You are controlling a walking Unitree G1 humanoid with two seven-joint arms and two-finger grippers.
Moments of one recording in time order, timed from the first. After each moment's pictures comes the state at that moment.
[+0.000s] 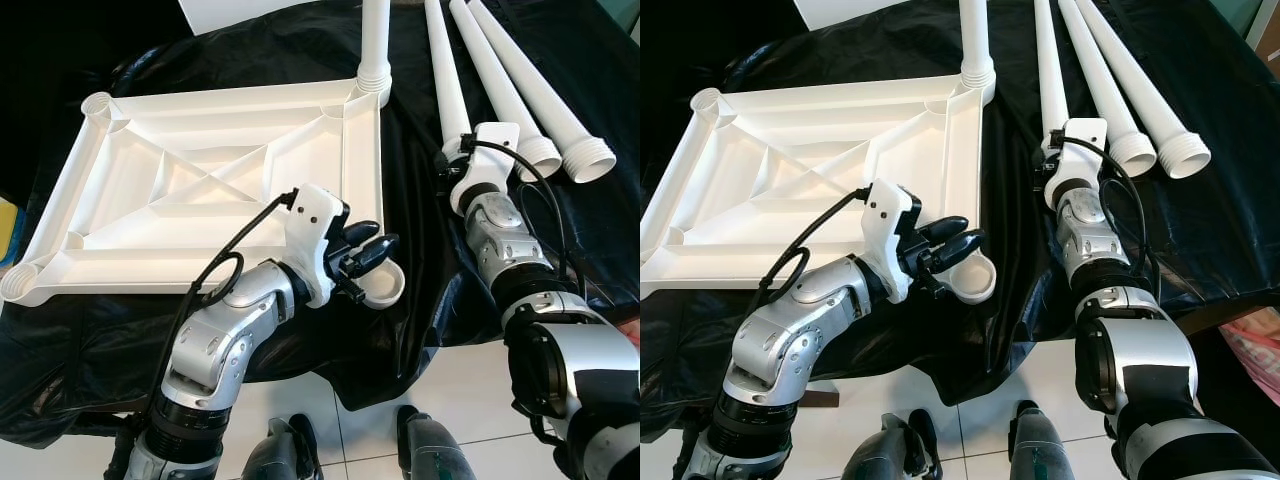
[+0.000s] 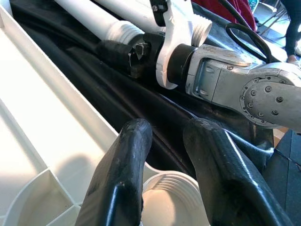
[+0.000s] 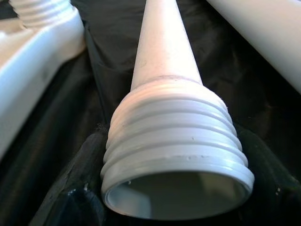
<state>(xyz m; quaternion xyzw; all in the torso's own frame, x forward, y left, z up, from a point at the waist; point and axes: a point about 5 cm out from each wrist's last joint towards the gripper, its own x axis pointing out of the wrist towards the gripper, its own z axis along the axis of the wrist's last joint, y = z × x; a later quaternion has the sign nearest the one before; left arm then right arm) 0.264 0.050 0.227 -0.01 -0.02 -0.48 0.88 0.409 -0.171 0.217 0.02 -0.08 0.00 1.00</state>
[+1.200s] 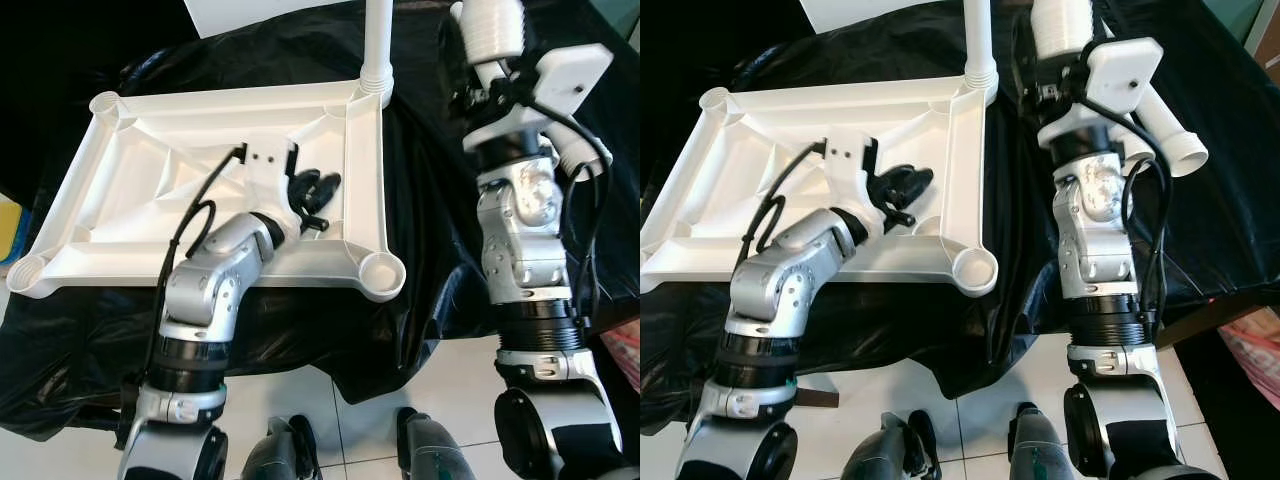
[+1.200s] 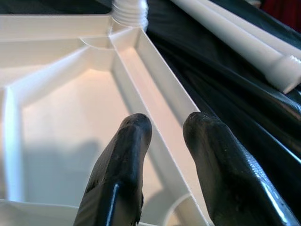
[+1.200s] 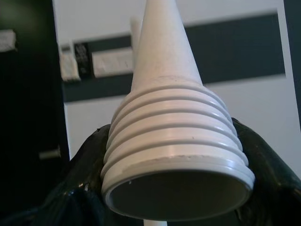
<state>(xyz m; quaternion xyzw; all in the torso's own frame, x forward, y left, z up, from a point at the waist) 0.330 0.086 0.250 -0.06 -0.03 -0.31 0.95 0.314 -0.134 0.335 0.00 -0.47 0.11 0.88</state>
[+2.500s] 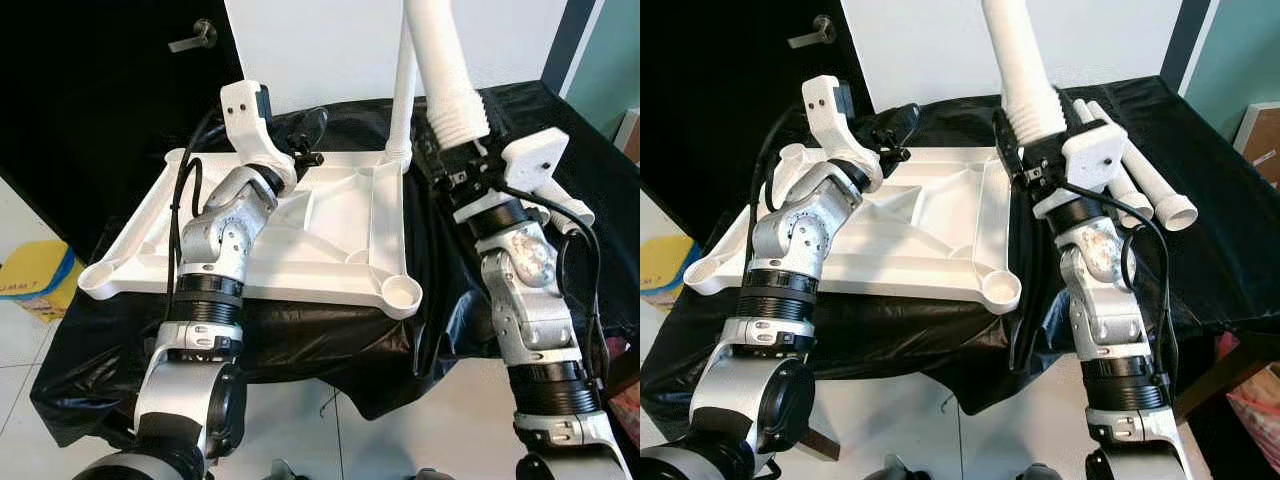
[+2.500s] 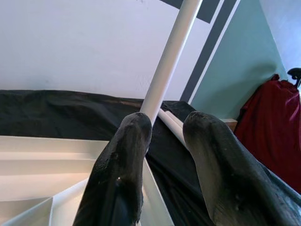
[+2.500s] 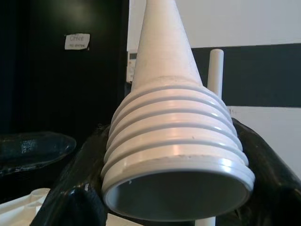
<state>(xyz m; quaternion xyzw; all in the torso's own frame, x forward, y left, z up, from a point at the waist) 0.375 0.087 0.275 -0.20 -0.10 -0.29 0.93 0.302 -0.142 0.264 -0.04 -0.36 0.15 0.92</state>
